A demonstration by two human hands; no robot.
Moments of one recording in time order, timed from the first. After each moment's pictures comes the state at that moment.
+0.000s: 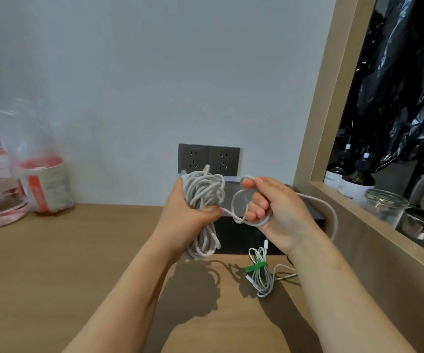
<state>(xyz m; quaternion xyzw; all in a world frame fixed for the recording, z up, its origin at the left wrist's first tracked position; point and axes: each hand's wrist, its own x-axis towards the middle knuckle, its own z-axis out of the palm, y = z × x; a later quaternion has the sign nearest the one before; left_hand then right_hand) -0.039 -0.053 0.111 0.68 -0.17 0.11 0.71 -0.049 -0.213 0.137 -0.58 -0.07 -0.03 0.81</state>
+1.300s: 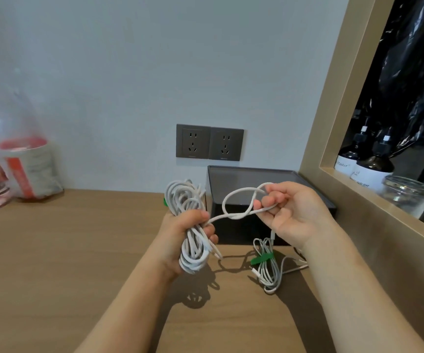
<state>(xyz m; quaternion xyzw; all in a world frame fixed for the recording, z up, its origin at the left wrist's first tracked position) -0.006 -0.054 0.049 0.42 -0.12 -0.12 0.89 -0.032 -0.224 0.121 -0.45 0.12 0.00 0.89</state>
